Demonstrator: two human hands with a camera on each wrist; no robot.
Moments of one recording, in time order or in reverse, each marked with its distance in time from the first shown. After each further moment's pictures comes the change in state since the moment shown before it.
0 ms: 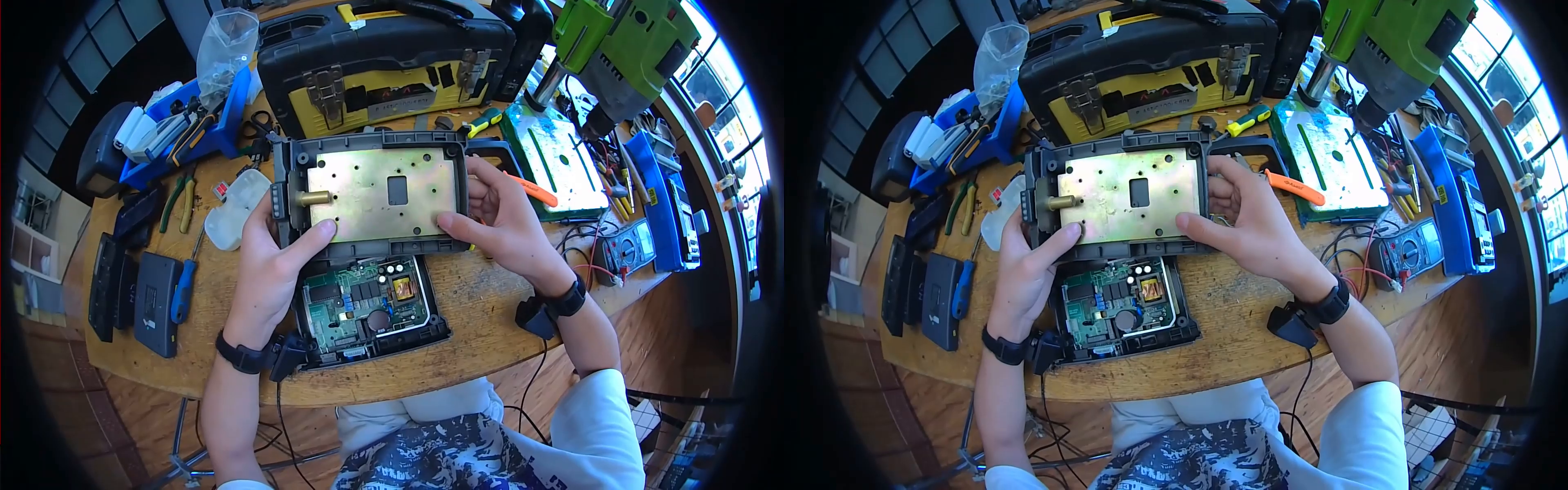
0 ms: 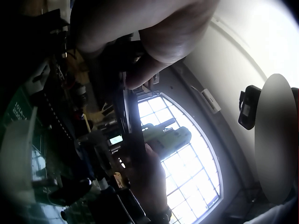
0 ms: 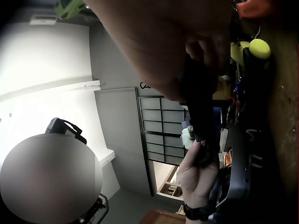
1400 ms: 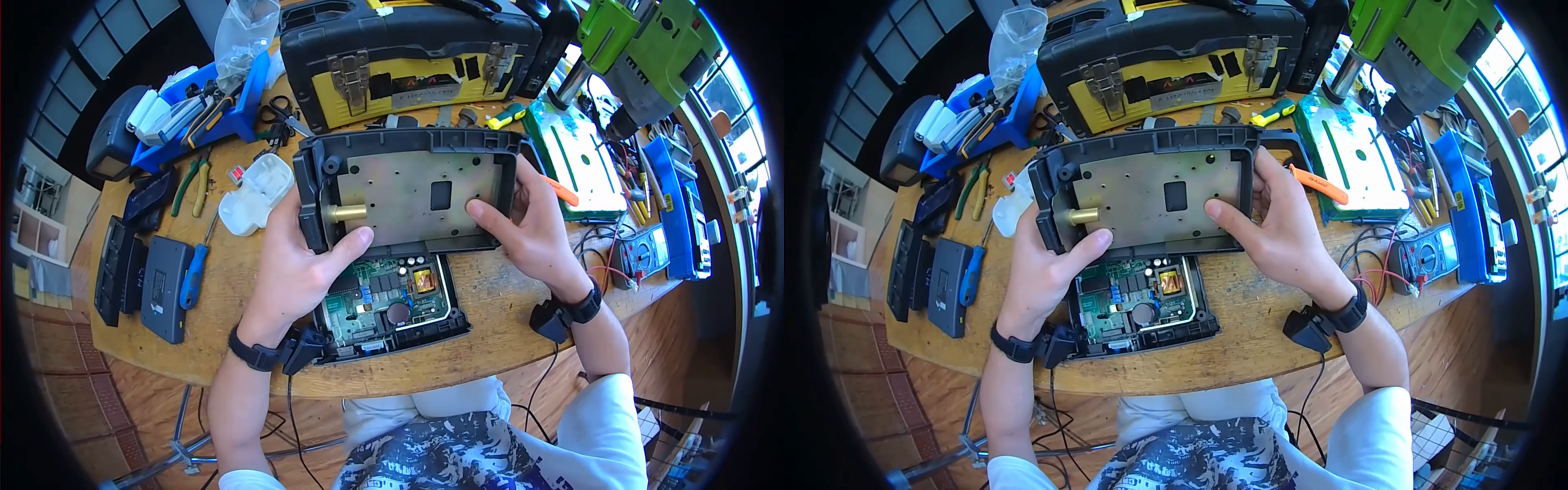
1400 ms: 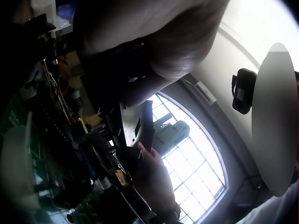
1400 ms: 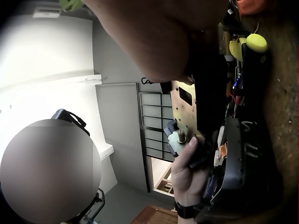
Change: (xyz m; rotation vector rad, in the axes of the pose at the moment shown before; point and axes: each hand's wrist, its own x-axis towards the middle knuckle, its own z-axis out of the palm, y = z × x) left_hand -0.011 0.006 0.003 0.262 -0.079 0.083; right_hand -0.009 -0.002 0.010 -0.224 0.147 -0.104
